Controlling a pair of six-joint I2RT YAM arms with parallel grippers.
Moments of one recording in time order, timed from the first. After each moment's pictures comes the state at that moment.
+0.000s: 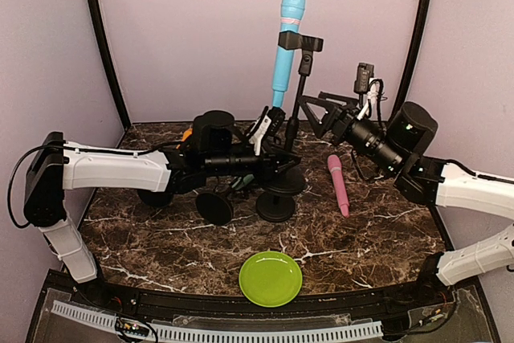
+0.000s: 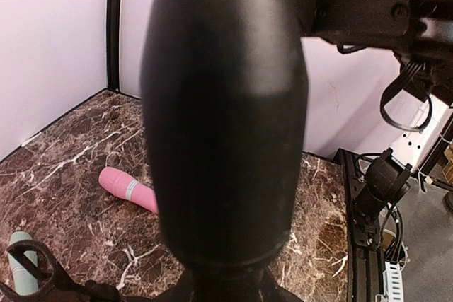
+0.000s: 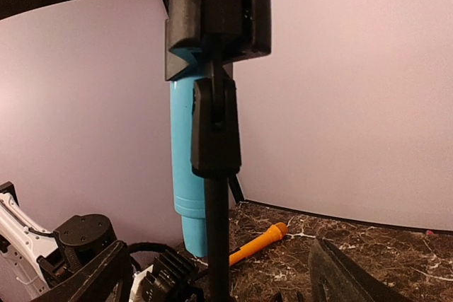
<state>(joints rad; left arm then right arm) -0.96 1.72 1.20 0.32 0.32 -0.11 0.86 1.14 0.85 0.55 0.02 0.32</state>
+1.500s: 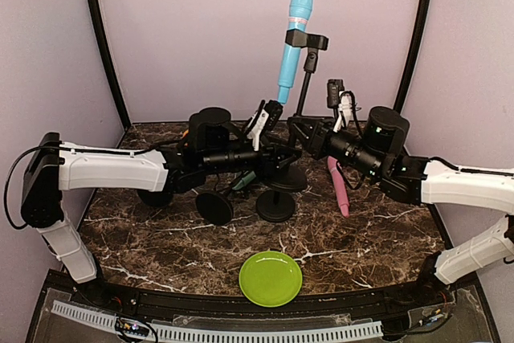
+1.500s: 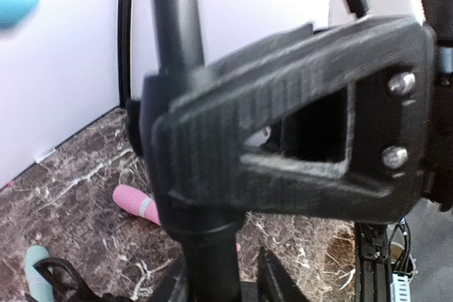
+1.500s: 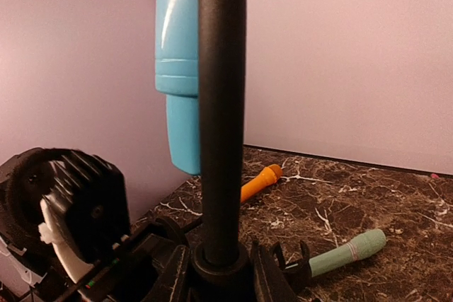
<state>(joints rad) -0.96 1.70 1.20 0.35 0.27 -0.12 0.89 1.25 0.86 0.43 0.02 0.35</state>
